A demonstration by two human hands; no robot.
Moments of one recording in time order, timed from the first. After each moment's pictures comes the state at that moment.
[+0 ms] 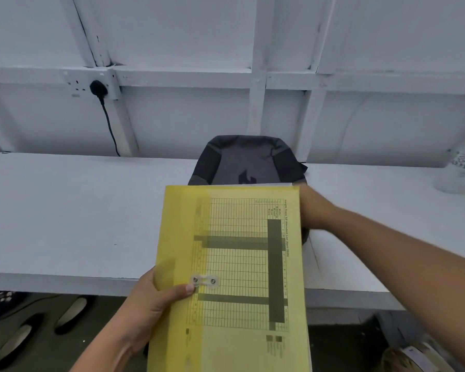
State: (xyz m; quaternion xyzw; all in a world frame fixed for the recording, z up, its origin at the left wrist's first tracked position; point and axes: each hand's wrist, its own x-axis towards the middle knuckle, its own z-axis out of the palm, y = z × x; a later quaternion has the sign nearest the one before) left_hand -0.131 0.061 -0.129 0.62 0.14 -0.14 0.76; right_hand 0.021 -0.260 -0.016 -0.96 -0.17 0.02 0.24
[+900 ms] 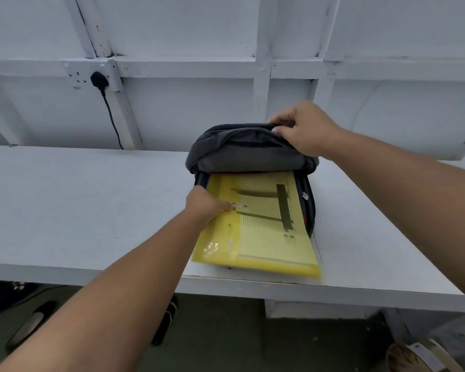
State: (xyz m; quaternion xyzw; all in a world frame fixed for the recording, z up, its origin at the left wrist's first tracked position) left_hand 0.043 -0.018 -0.074 0.85 0.20 -0.03 0.49; right_hand 0.079 -0.241 0.076 -0.93 -0.21 -0.09 0.29
